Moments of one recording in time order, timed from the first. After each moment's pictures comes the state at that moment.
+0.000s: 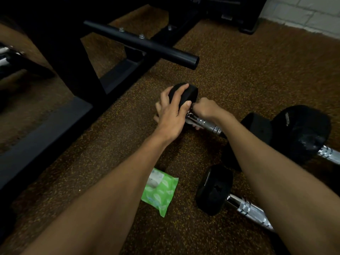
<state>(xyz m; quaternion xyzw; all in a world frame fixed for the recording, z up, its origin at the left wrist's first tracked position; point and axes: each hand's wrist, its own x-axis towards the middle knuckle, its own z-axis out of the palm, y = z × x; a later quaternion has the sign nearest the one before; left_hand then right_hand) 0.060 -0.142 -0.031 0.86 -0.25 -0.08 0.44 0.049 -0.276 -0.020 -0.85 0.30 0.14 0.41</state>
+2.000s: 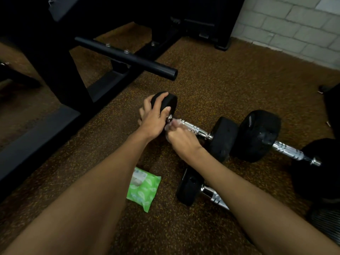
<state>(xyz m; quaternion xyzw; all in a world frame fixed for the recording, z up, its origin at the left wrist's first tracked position) 0.063 -0.142 -0.024 0.87 -0.25 -0.11 0.40 -0.025 -0.223 -0.029 -1.00 0.05 0.05 -0.05</state>
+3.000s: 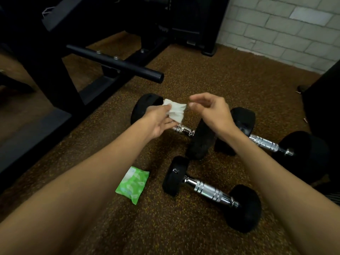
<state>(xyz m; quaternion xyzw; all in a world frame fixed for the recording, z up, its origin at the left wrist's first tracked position) 0.010 -0.177 0.040 0.58 0.05 -0.41 0.70 -0.090 -0.300 0.060 -0.85 0.24 -0.18 0.44</state>
